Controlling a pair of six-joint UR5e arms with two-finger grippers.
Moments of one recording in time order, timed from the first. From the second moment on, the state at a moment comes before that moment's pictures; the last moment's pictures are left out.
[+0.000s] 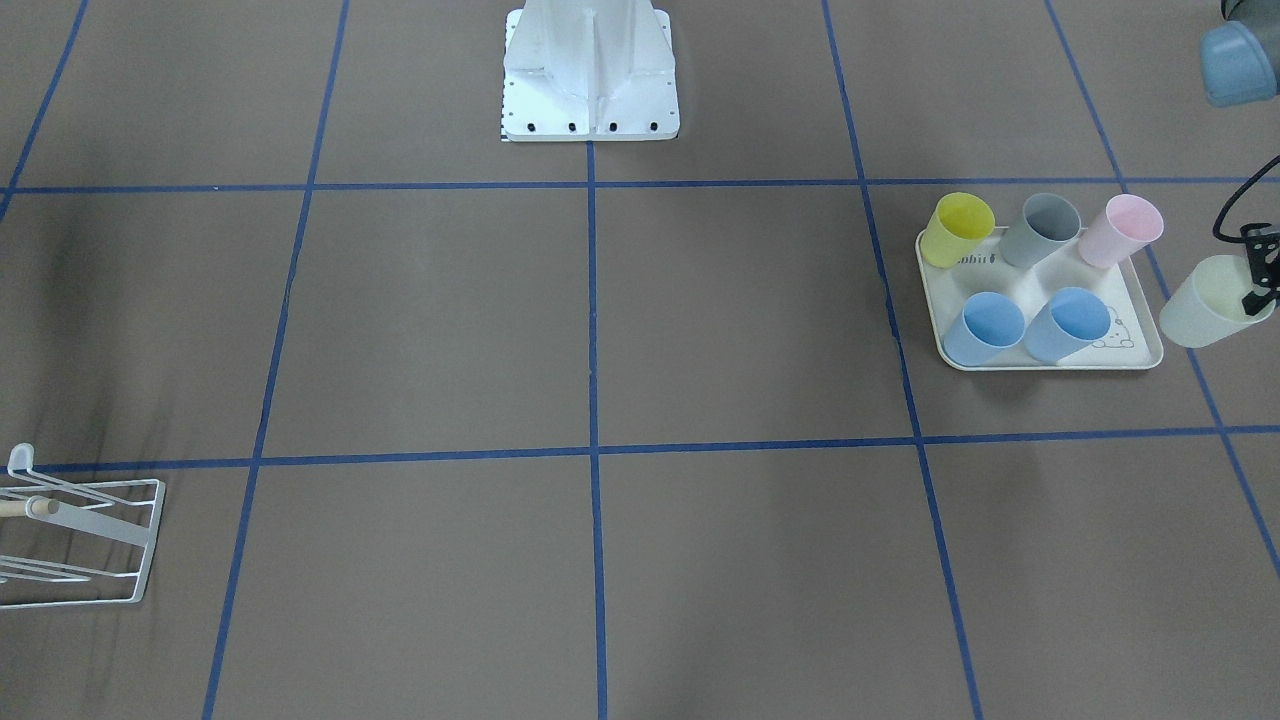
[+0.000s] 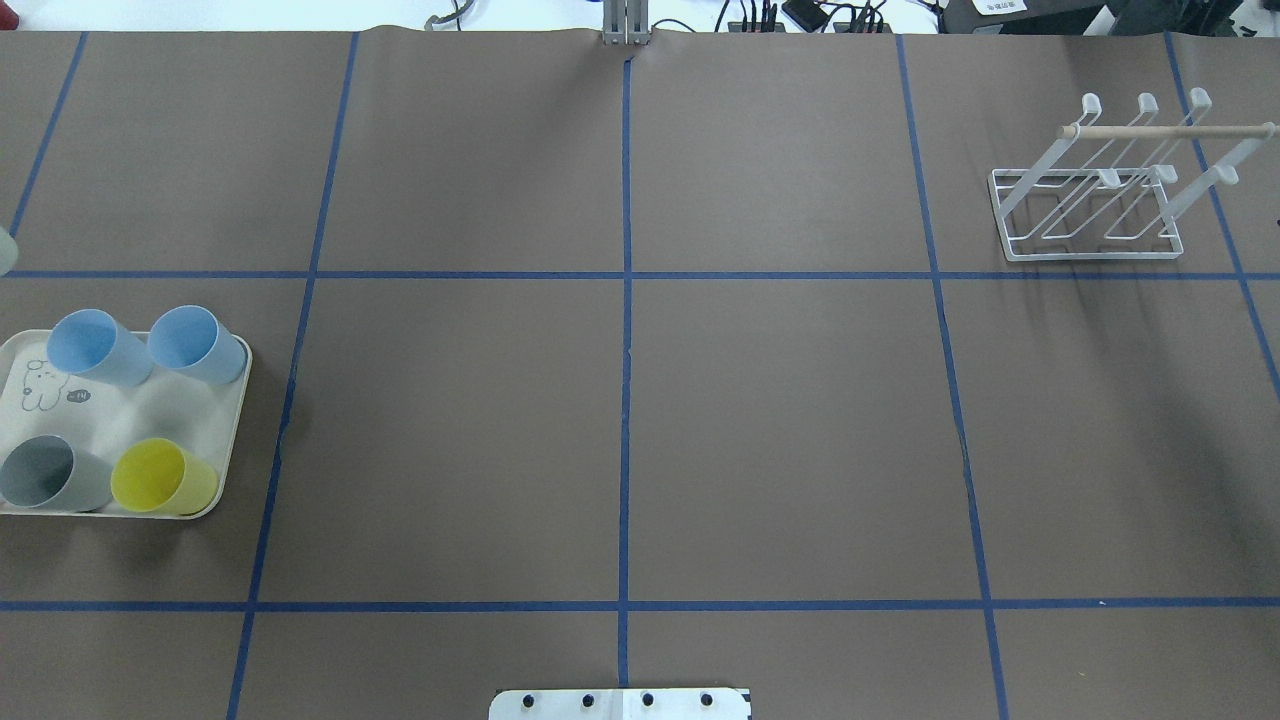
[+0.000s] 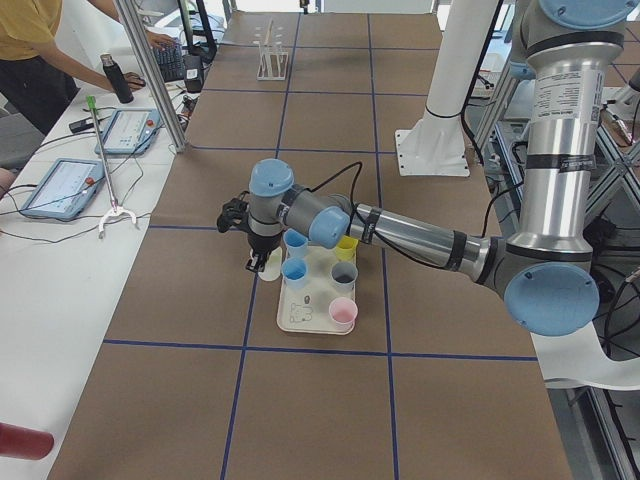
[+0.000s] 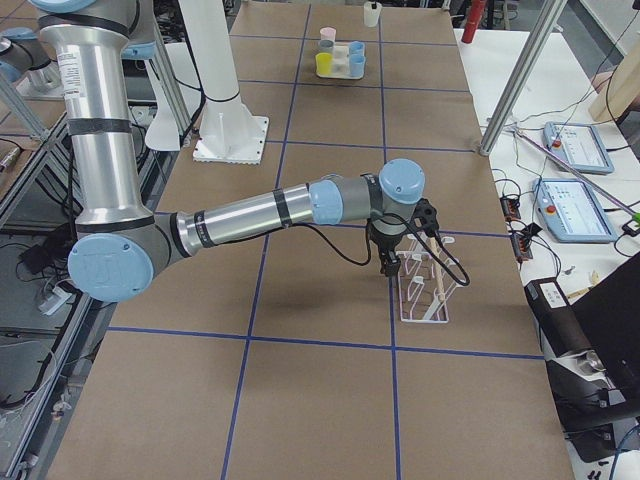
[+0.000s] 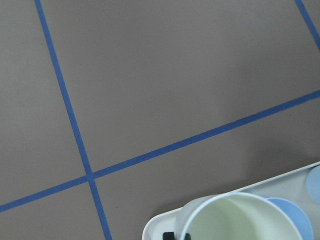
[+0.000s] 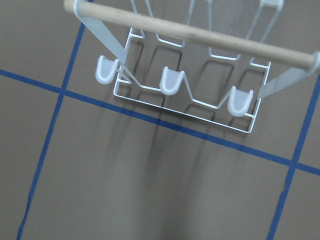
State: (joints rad) left arm -1.35 -1.62 -1.85 -1.75 -2.23 -0.25; right arm 1.44 -1.46 1.77 -1.69 2.47 -0.06
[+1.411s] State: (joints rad) left arm -0.65 -2.16 -1.71 -2.91 -1.85 -2.18; right arm 1.04 -1.18 1.81 -0.61 2.41 1.78
